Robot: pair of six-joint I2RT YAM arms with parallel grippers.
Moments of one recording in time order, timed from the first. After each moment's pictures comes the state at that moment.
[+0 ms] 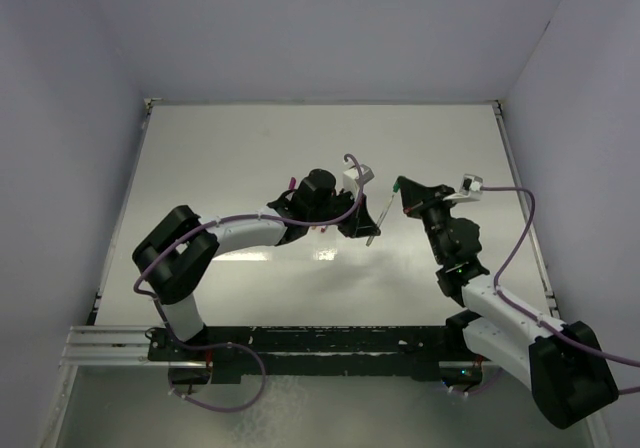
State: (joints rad) left arm -0.84 1.76 1.04 0.33 0.51 -0.49; right arm 0.39 0.94 0.26 0.81 0.19 0.72
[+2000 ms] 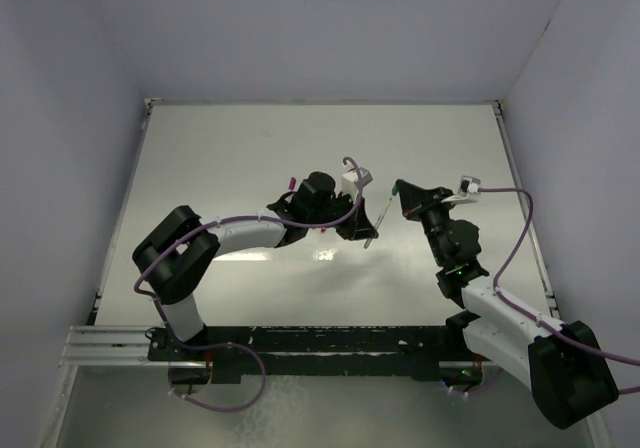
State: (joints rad) left arm -0.84 1.76 1.01 0.33 0.50 -0.49; right arm 0.39 0.94 0.24 0.82 0.16 0.71
